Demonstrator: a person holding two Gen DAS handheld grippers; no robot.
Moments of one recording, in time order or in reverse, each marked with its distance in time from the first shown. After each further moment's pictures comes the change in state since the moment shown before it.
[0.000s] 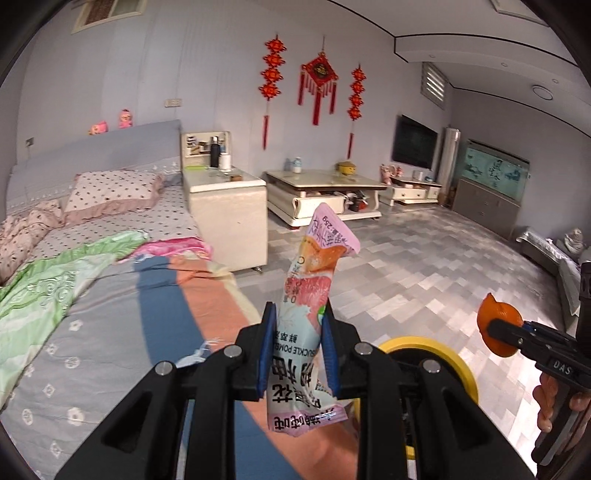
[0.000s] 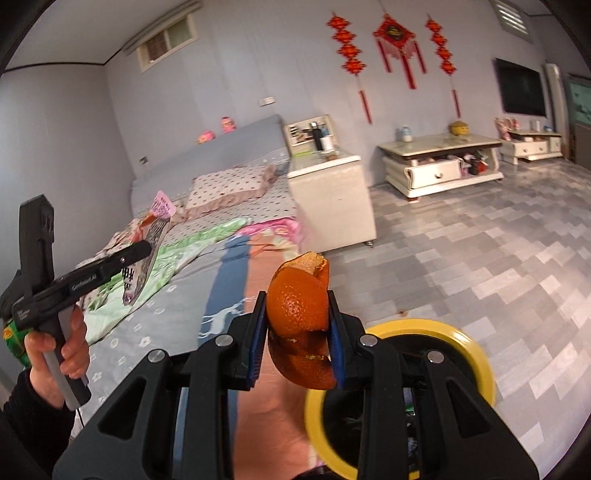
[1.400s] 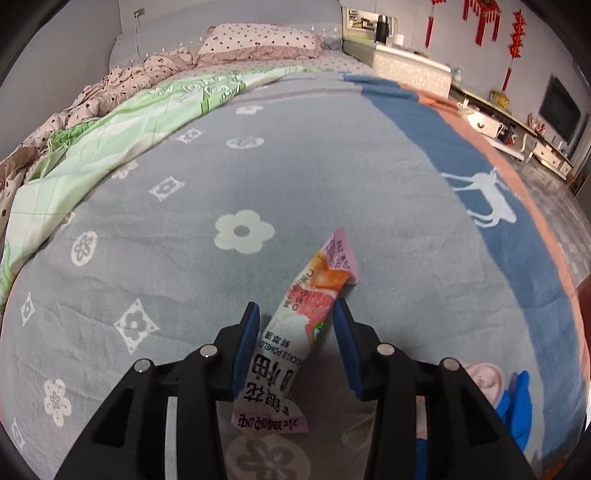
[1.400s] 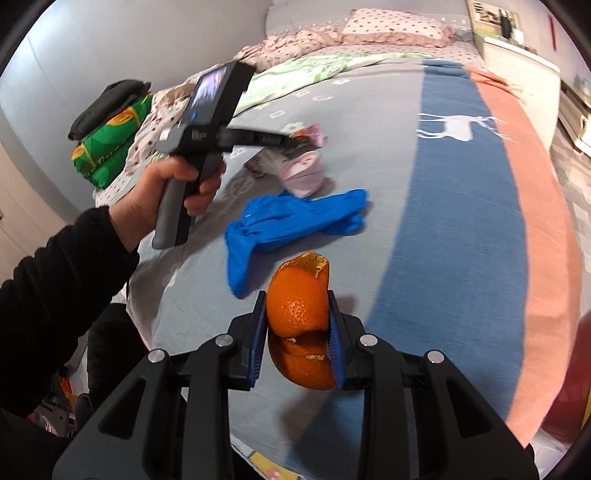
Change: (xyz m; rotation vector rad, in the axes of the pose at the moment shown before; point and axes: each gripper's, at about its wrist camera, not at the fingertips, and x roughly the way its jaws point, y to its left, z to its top) left arm 0.034 0.326 -0.233 -0.296 0.444 0.462; right arm 0.161 0.263 -0.224 -0.373 0.627 0.458
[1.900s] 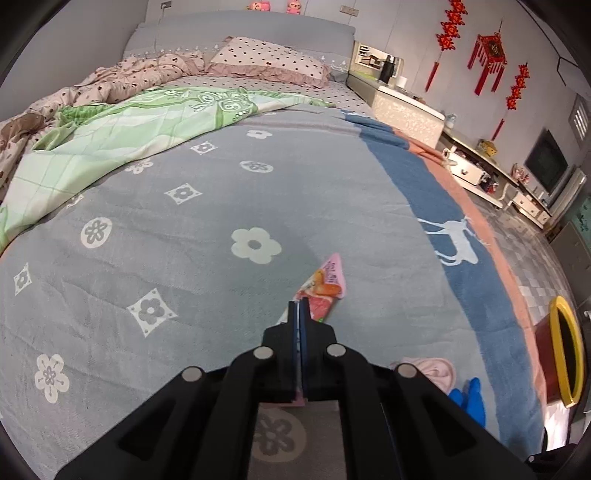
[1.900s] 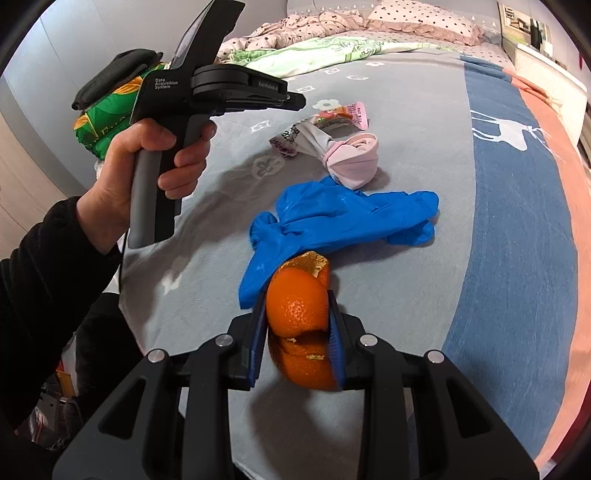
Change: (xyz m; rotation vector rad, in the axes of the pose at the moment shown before) left arm -0.042 0.033 -0.007 -0.135 -0.105 -0.159; right arm 0.059 0.042 0.014 -0.092 0.081 0.013
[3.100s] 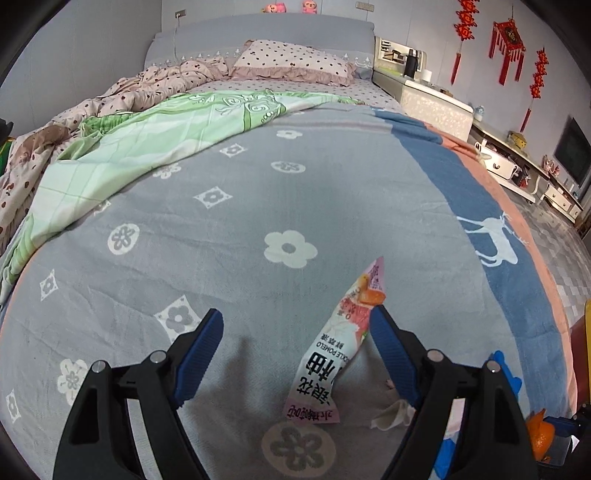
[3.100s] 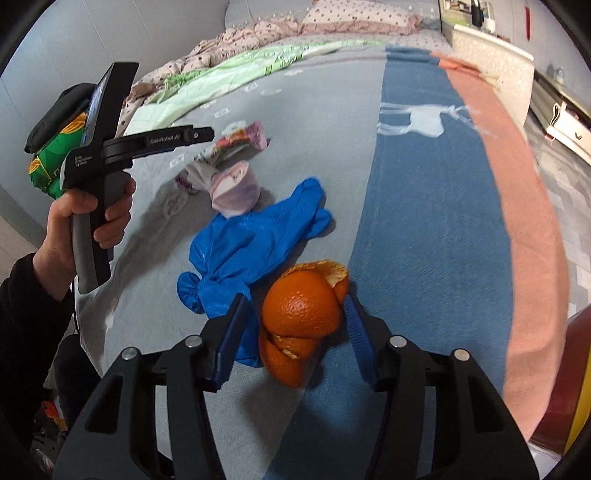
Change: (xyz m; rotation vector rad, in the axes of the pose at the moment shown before) left arm 0.014 -0.001 0.000 0.022 0.002 0.165; right arm -0.011 -0.071 0.014 0.152 -0.022 -0.151
